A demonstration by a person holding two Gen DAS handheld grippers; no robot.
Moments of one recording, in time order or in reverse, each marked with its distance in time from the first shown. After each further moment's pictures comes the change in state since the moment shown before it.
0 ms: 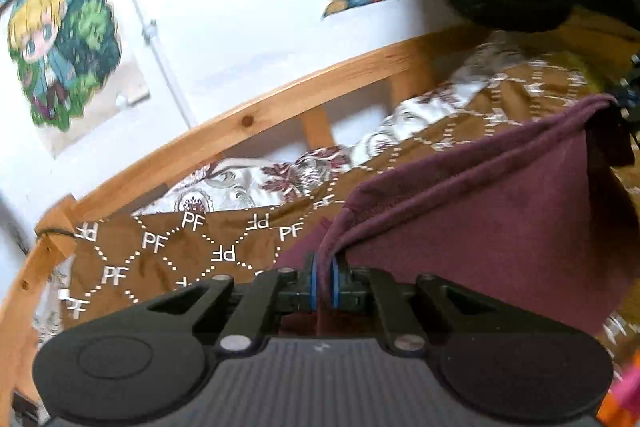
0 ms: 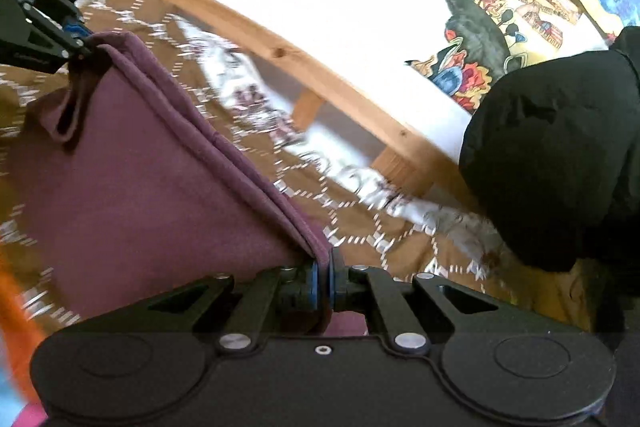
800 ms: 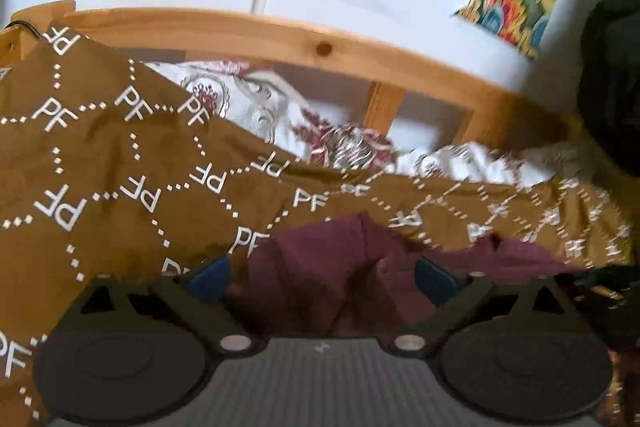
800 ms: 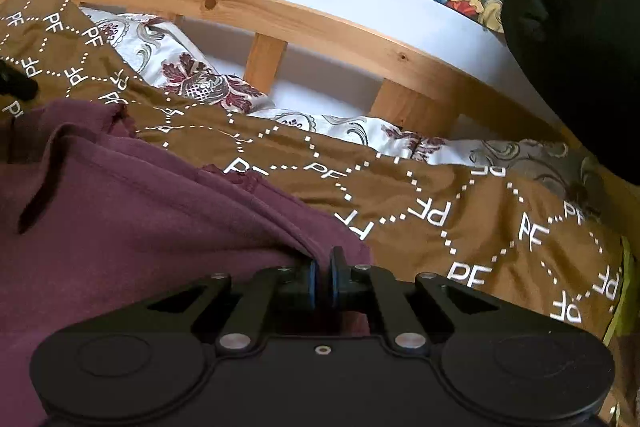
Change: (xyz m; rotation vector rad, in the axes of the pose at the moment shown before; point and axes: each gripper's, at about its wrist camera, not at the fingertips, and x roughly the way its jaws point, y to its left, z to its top) left arm 0.086 0.094 -0.042 -0.556 0.028 -0.188; right arm 0.168 0.008 -0.036 0.273 0.039 -0.028
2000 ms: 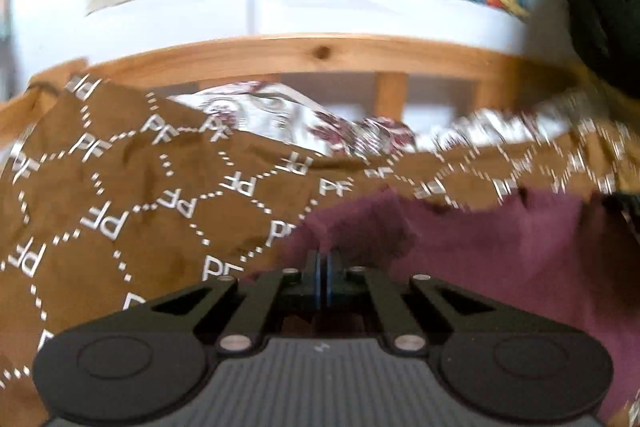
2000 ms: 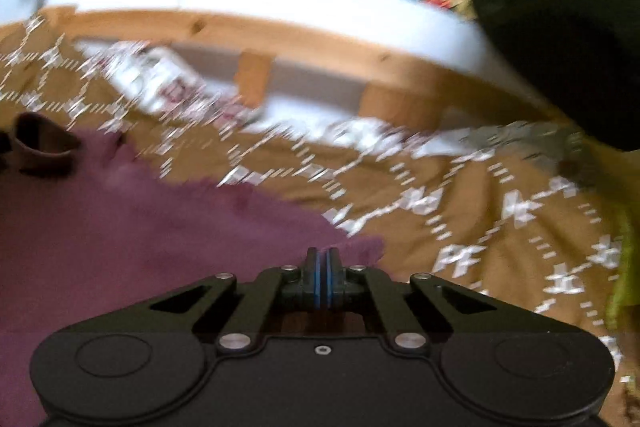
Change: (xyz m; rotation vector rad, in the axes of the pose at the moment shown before) left arm -0.006 -0.014 -0.027 0.153 -0.047 0.163; right arm -0.020 -0.015 -0.010 0.102 -0.050 -0.002
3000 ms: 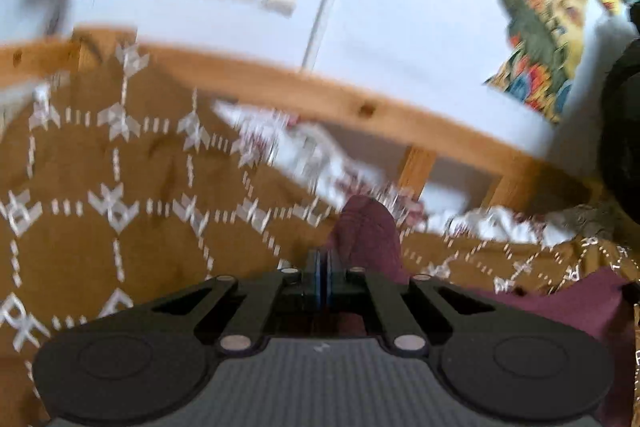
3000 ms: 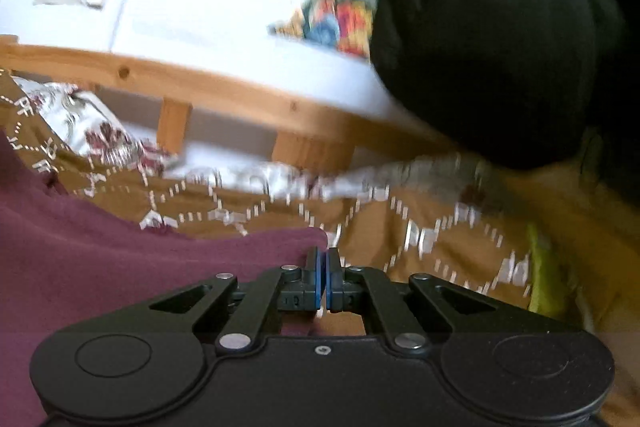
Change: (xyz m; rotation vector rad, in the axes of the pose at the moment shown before) left arm -0.005 0.031 -0.004 -0.244 -0.191 -0.039; right arm -0.027 -0.010 -0.006 0.001 -0.175 -0.234
